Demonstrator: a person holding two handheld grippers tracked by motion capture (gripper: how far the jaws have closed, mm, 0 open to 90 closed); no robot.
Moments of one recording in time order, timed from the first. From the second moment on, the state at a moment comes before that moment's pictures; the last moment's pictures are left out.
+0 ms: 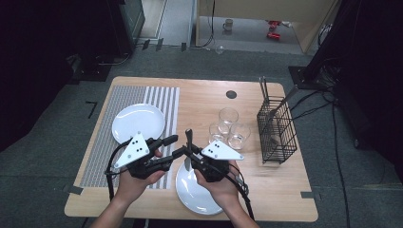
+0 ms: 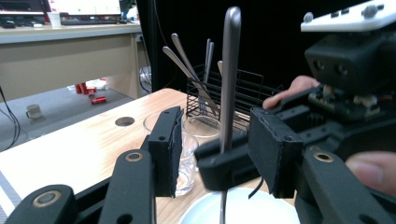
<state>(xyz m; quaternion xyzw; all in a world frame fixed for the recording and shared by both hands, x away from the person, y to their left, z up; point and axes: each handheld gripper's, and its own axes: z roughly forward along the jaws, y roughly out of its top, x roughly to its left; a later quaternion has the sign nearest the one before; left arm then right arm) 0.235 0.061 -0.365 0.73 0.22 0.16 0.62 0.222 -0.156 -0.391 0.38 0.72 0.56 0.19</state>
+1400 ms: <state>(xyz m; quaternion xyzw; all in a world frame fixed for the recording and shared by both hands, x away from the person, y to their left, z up) 0.233 0.074 -0.352 0.71 0.26 0.15 0.64 0.211 -0.132 -0.399 0.34 0.74 0.55 0.17</state>
